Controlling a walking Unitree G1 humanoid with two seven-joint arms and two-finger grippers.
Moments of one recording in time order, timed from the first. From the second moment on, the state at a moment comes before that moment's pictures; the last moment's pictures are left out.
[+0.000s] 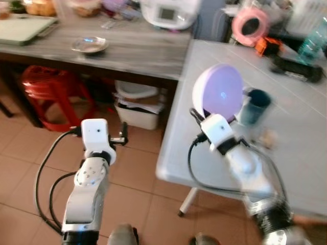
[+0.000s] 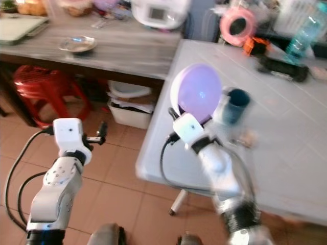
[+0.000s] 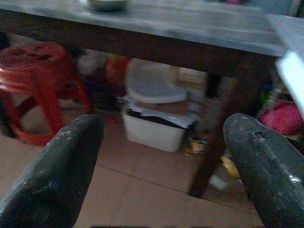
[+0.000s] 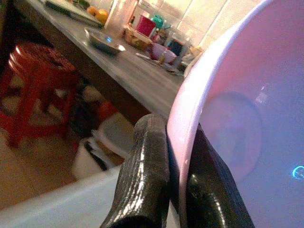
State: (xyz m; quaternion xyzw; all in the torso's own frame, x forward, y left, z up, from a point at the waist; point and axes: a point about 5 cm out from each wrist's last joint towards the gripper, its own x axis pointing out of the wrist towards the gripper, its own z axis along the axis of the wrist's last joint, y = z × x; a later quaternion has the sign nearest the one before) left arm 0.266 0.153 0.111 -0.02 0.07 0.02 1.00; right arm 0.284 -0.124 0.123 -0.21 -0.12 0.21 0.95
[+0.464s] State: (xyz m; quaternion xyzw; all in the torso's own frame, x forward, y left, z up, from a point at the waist) left arm 0.273 0.150 0.132 0.00 -0.04 0.01 1.00; right arm 0.261 -0.139 0.120 -0.09 -0.08 0.10 0.99
